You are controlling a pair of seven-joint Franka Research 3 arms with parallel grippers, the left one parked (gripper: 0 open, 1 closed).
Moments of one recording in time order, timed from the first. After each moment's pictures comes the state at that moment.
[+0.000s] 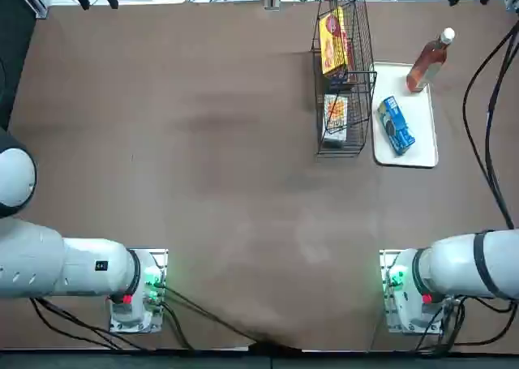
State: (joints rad) arm 0.04 -0.07 -0.07 -1.62 0.01 1.53 -0.04
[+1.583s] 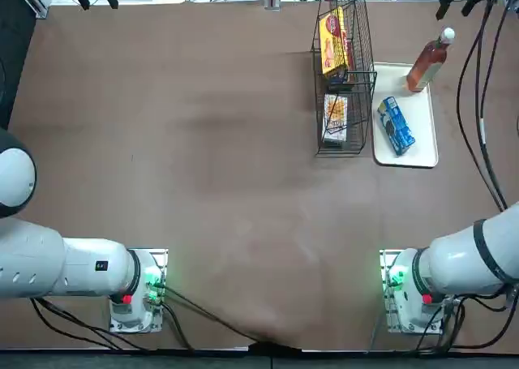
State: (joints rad) arm -0.03 0.24 -0.10 -1.62 -0.04 1.85 -0.17
